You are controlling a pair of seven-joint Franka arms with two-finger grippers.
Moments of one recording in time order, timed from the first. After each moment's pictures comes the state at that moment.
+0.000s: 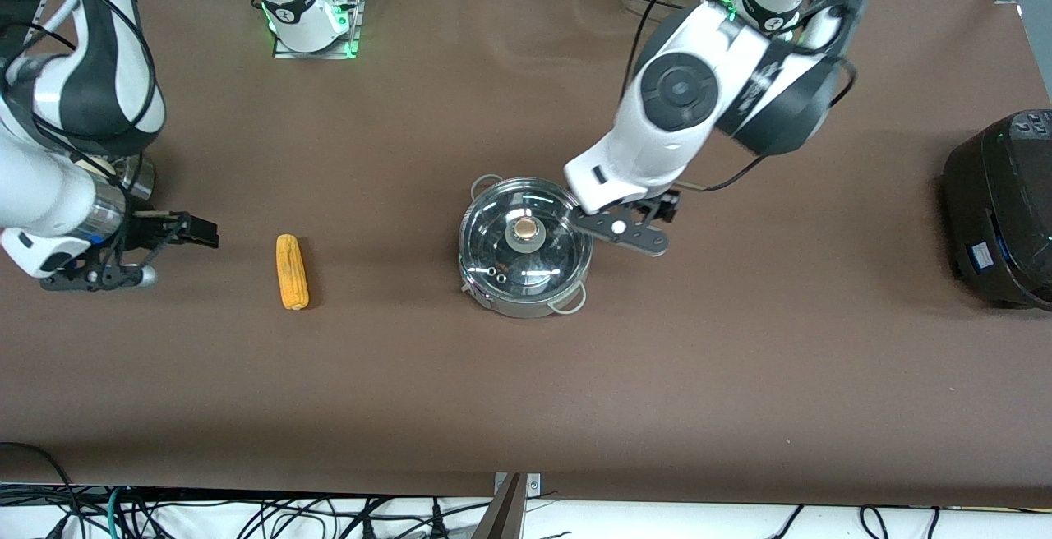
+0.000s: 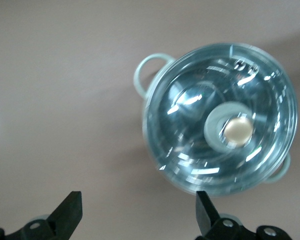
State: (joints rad) left arm -0.52 0.55 -0.09 -1.25 -0.03 1.75 -0.28; right arm 0.03 0.33 -0.01 -1.63 0.02 1.91 -0.05
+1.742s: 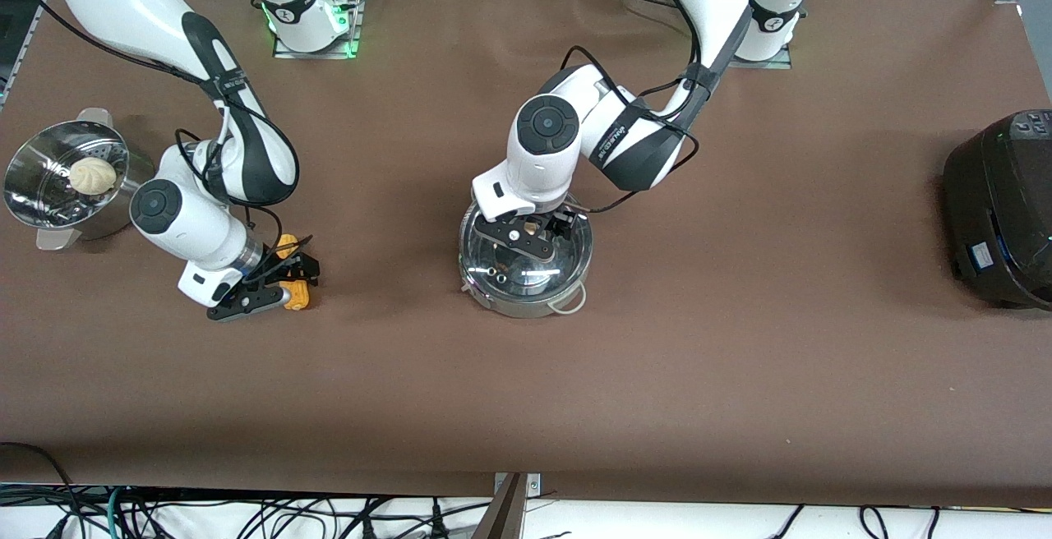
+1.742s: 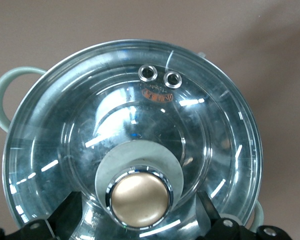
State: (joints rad) left arm -0.66 0.73 -0.09 -1.23 -0.03 2.00 -0.34; right arm 0.03 0.52 0.09 -1.93 0.02 2.55 -0.23
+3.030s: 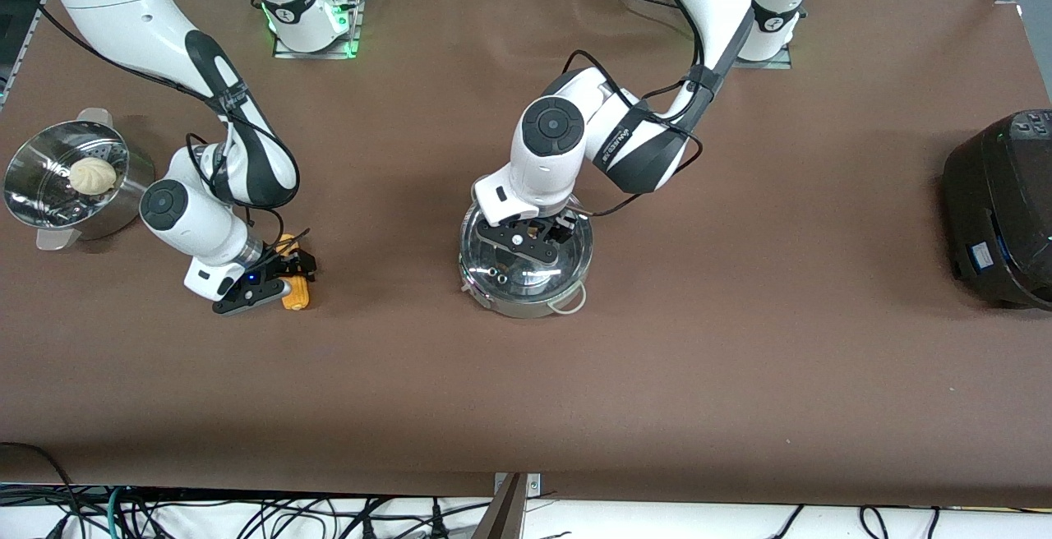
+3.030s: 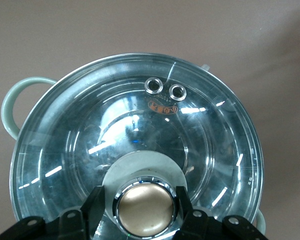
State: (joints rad) left arm -0.66 0.73 -0.08 -1.23 -0.03 2.02 -0.34; right arm -0.01 0.56 0.09 -1.98 0.02 2.65 -0.31
